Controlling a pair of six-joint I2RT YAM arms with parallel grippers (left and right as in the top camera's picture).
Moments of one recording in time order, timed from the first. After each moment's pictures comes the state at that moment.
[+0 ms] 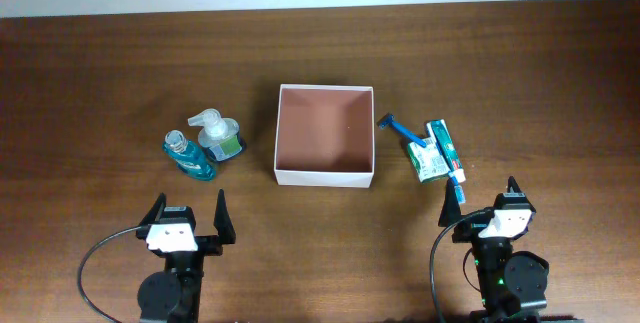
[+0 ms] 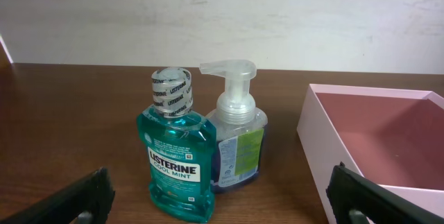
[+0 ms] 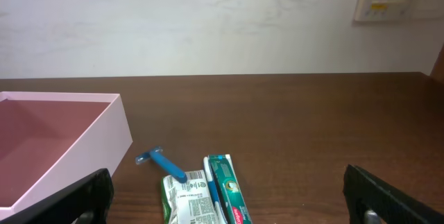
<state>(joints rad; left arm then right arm) -0.13 0.01 0.04 -0.11 -0.13 -0.06 0.07 0.01 0.01 -0.07 0.08 0.02</state>
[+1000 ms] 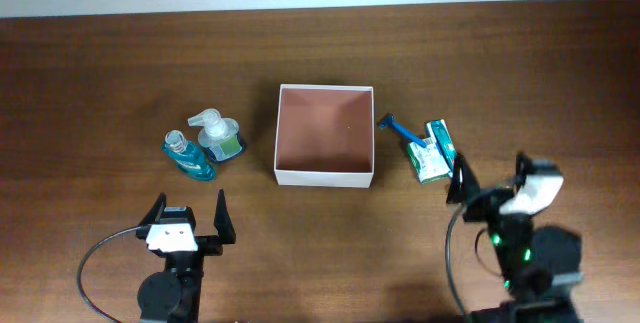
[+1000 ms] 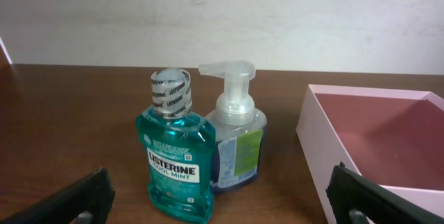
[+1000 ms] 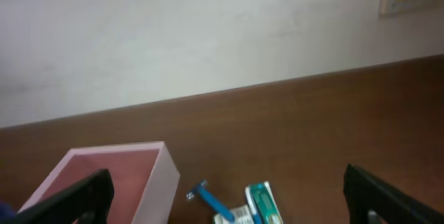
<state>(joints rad) -0.13 0.01 0.04 -0.11 -0.13 -0.06 0.07 0.45 0.47 -0.19 0.02 0.21</state>
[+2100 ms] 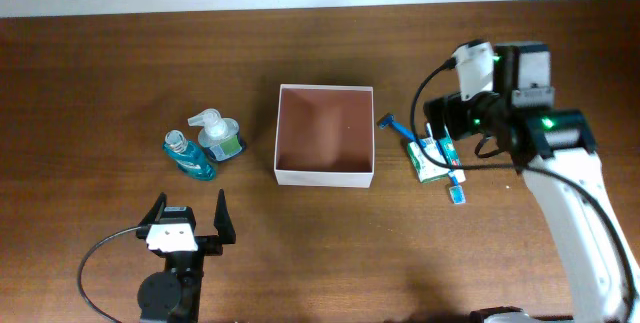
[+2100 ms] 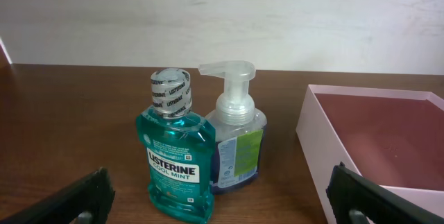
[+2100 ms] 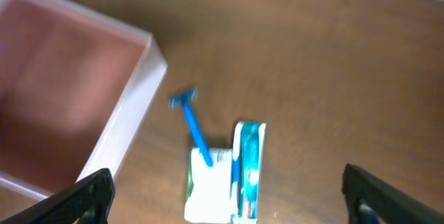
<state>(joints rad) -0.13 0.01 0.04 -0.11 -0.13 -0.06 0.07 1.41 1.31 -0.81 -0.12 -0.24</state>
